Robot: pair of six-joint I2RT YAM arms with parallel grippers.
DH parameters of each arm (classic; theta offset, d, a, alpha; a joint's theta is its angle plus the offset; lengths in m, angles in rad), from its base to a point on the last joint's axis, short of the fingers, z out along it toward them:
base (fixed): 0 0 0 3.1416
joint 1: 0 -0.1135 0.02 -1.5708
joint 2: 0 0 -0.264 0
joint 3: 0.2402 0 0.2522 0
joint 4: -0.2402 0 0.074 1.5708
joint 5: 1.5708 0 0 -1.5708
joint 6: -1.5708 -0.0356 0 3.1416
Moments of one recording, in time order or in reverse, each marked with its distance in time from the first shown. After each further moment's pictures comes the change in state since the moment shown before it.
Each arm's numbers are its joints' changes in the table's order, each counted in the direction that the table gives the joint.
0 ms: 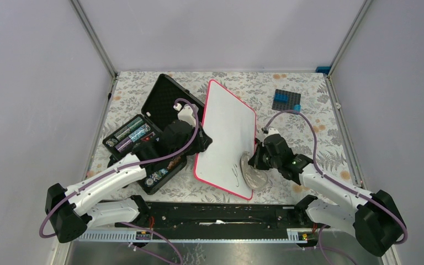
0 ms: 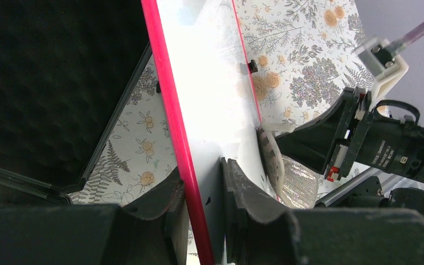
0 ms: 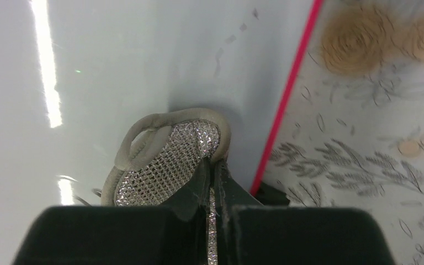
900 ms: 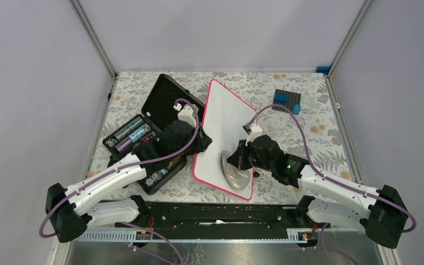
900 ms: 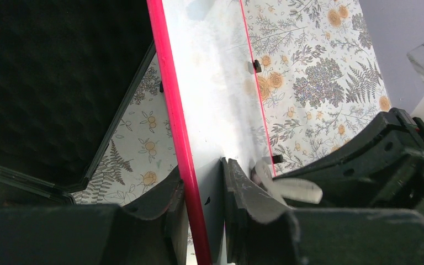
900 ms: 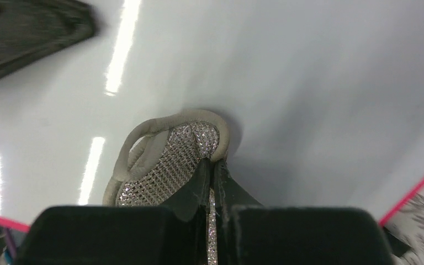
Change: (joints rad) left arm 0.003 -0.002 0.000 -0.003 -0.008 -0.004; right arm -0.260 0.028 0.107 0.103 -0.008 -0.013
